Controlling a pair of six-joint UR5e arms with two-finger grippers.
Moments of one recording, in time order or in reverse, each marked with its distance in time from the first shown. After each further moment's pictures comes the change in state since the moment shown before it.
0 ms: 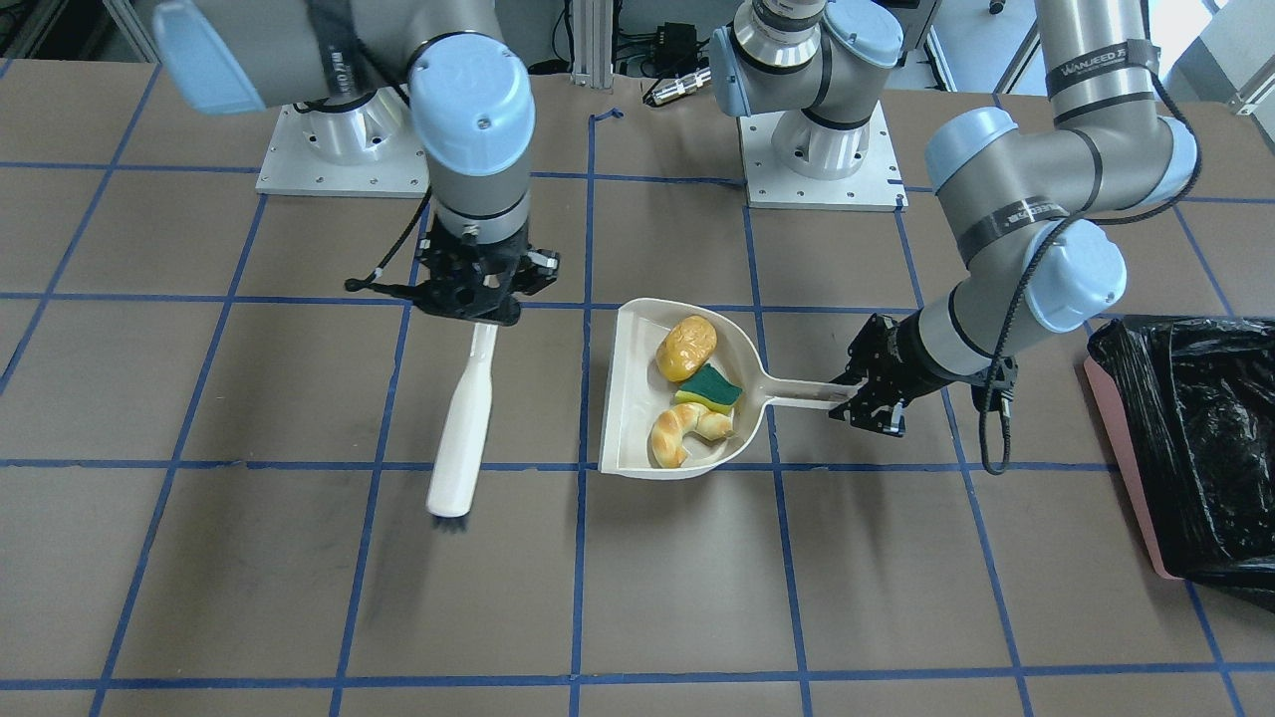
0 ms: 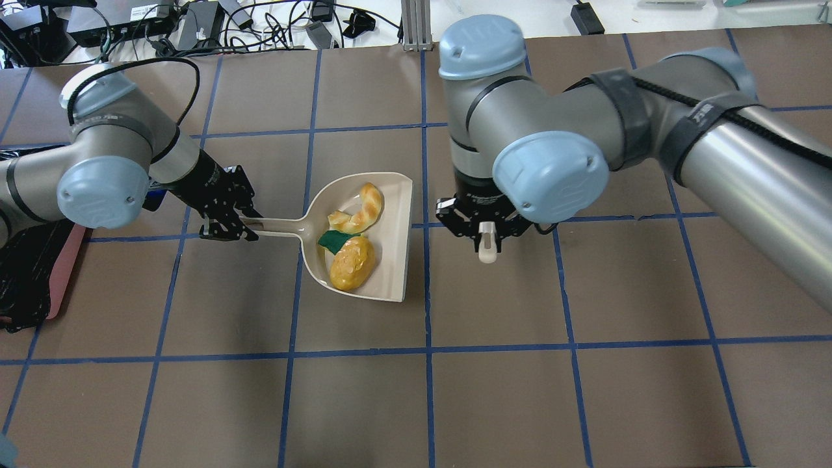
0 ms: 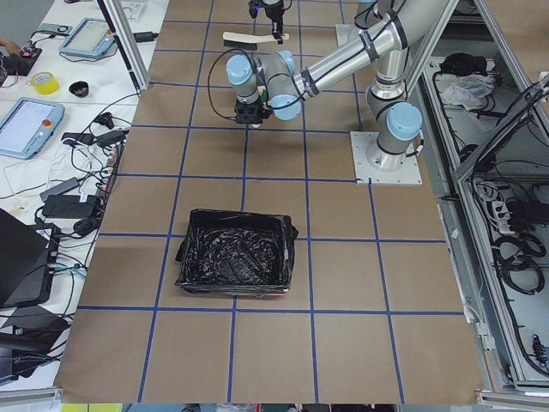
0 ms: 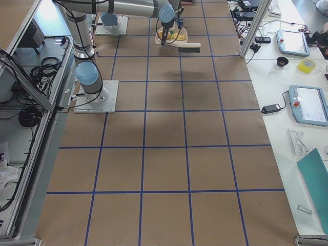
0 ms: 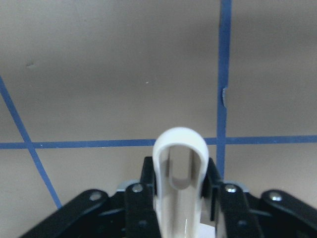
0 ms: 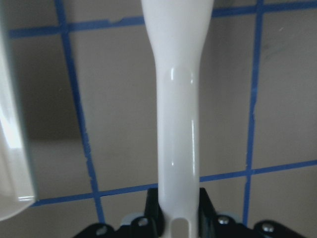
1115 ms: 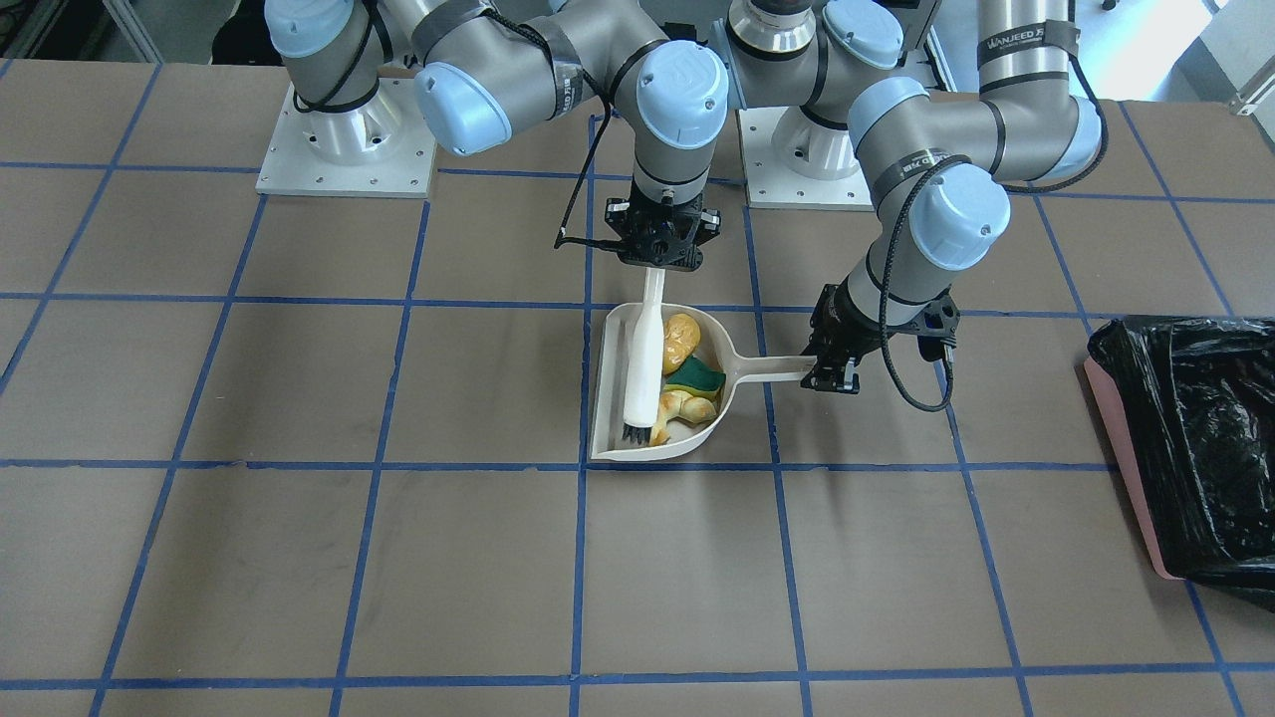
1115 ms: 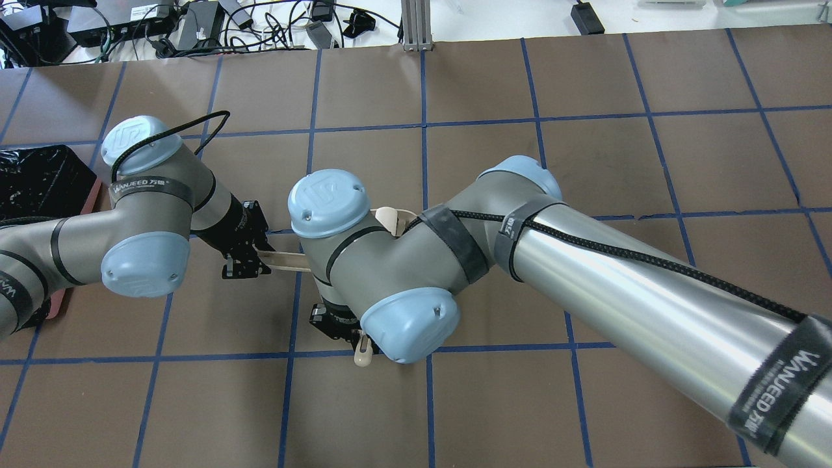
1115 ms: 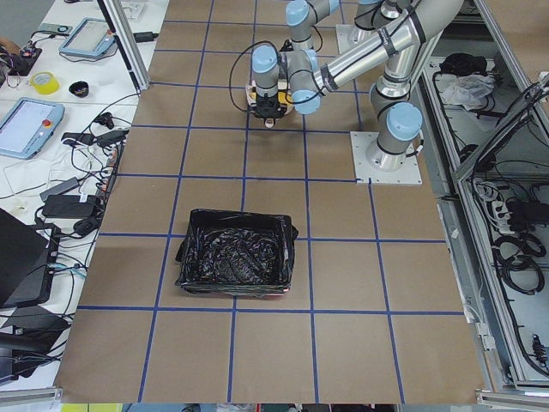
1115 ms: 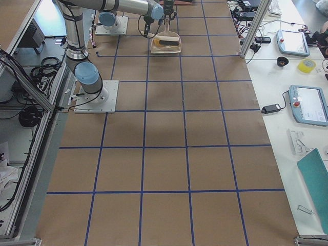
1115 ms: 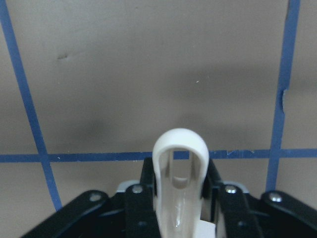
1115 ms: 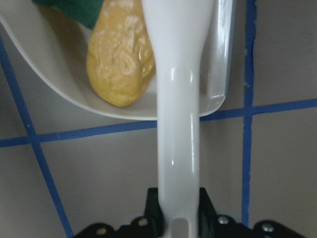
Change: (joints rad) left arm -0.106 0.098 -0.230 0.217 0.126 -0.136; right arm 0.389 0.111 0.059 -0.194 0.181 0.409
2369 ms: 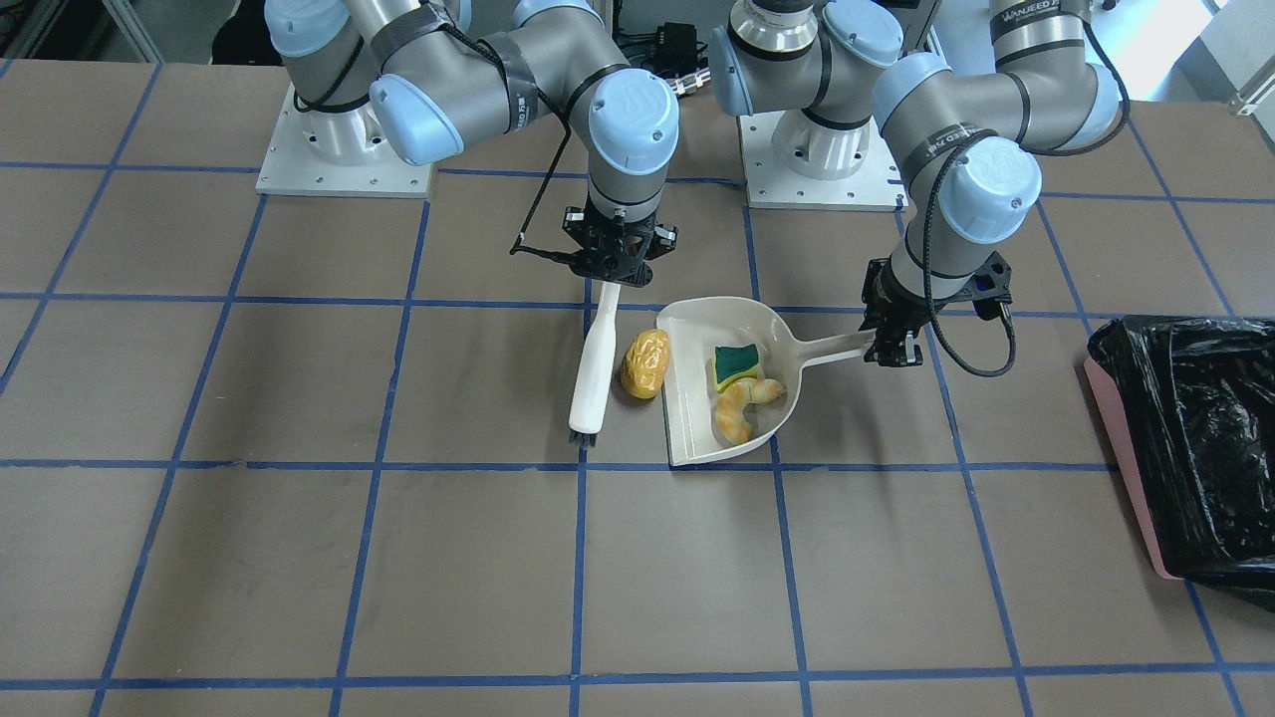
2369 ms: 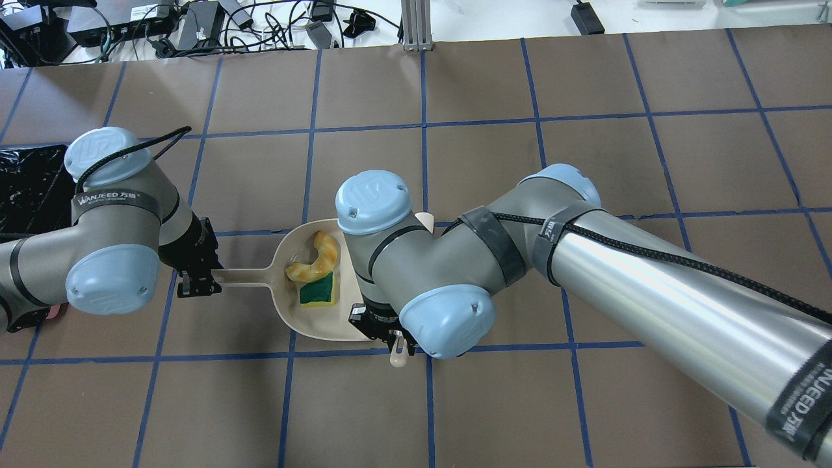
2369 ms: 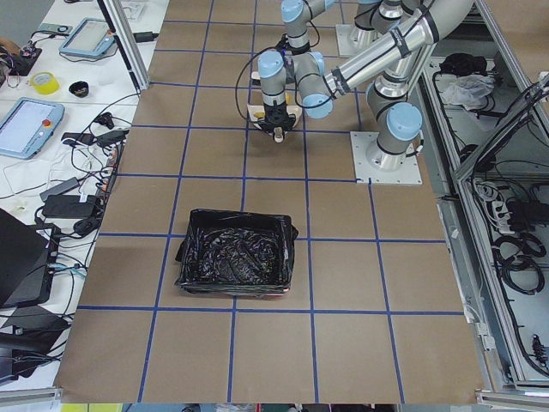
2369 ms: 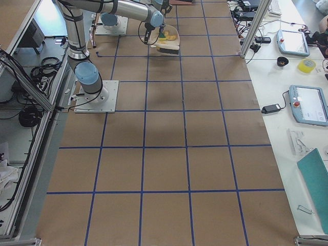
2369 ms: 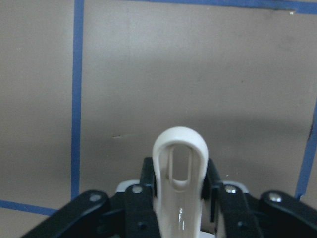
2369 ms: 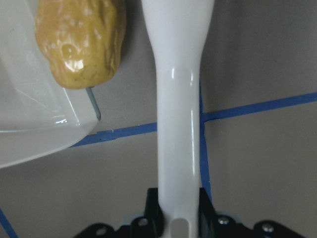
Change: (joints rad) left arm 0.068 0.078 -0.050 -0.028 0.180 -0.099; right arm -0.044 -0.028 0.110 -0.016 -0.011 -0.015
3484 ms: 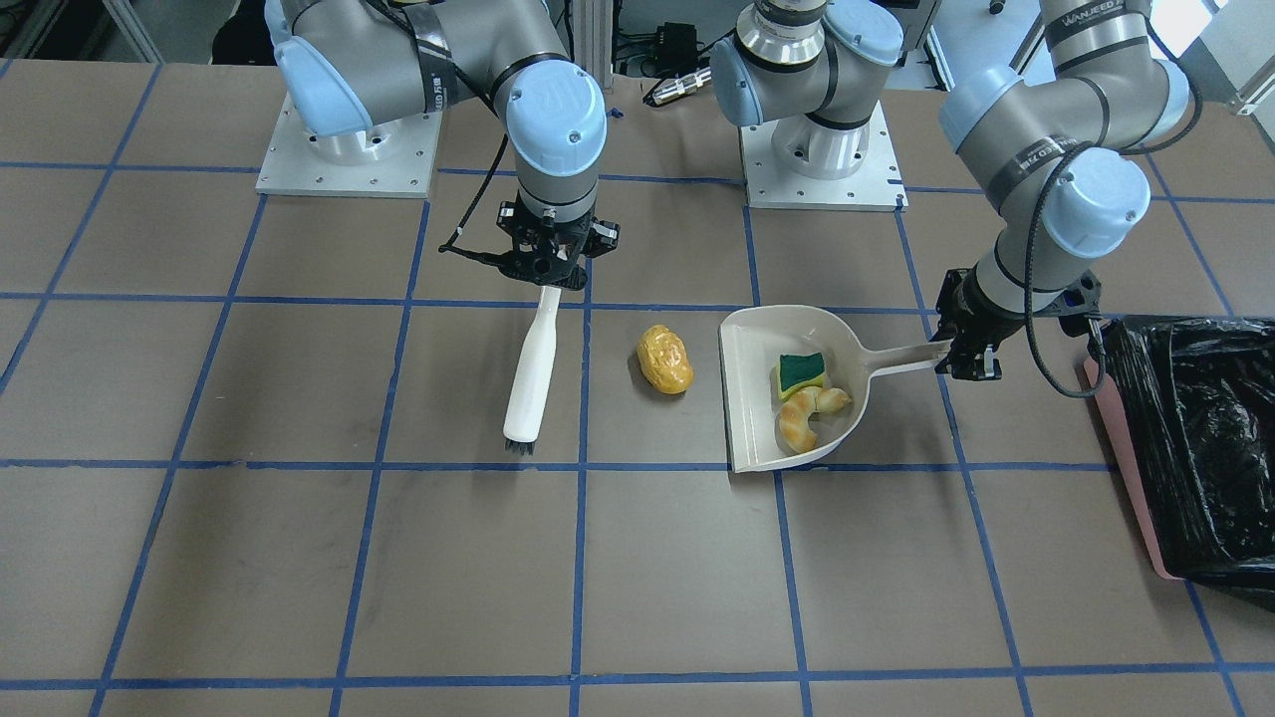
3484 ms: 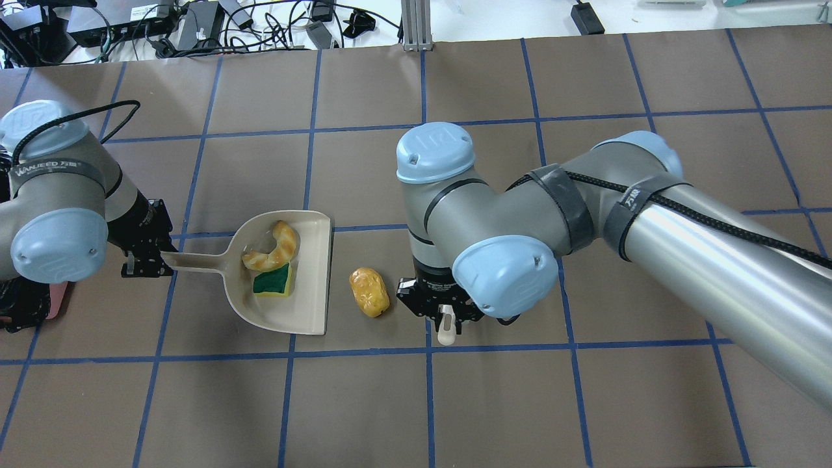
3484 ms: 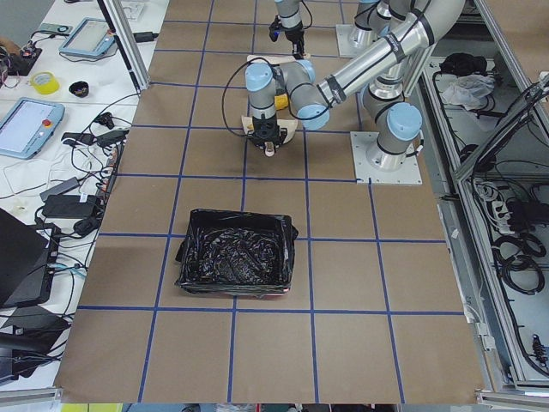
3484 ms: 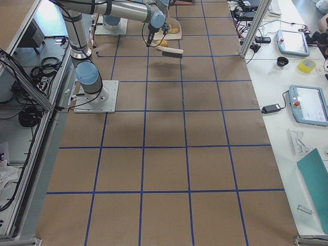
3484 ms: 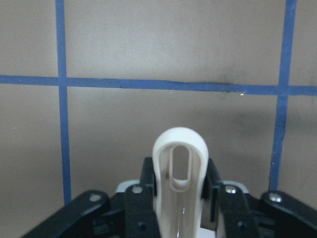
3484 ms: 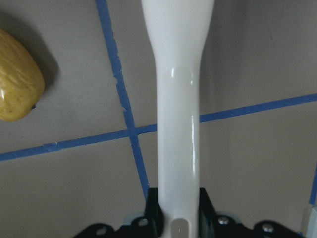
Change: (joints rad) left arm 0.141 -0.005 0.062 -0.046 0.047 0.196; right arm -0.133 -0.074 0.003 0.117 -0.042 -0.115
